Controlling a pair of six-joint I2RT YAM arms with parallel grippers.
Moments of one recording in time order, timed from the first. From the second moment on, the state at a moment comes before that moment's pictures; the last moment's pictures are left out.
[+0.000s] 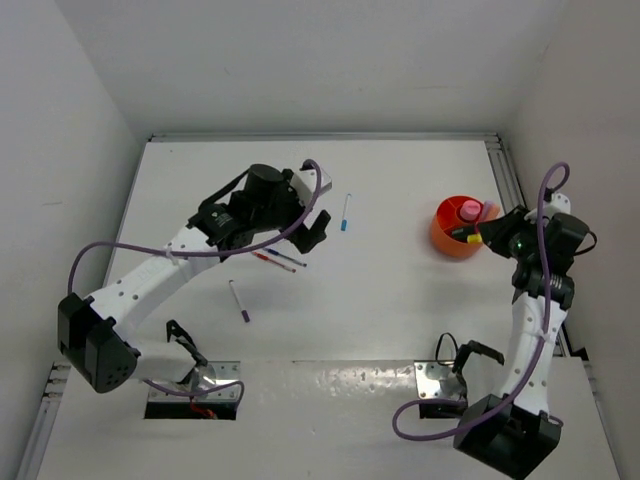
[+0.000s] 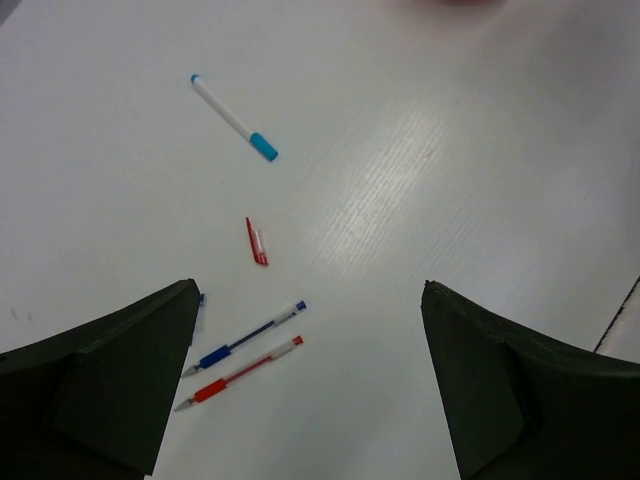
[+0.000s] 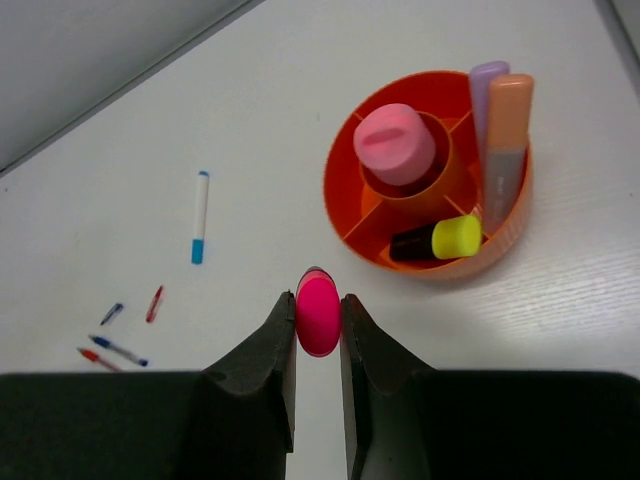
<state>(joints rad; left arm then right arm) -0.67 1.30 1.21 -0.44 0.19 0.19 -0.50 0.81 0.71 -0.38 -0.53 0.29</state>
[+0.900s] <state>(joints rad) -0.49 1.31 1.15 -0.33 0.39 0.00 -0.52 1.20 0.72 -0.16 -0.48 0.33</state>
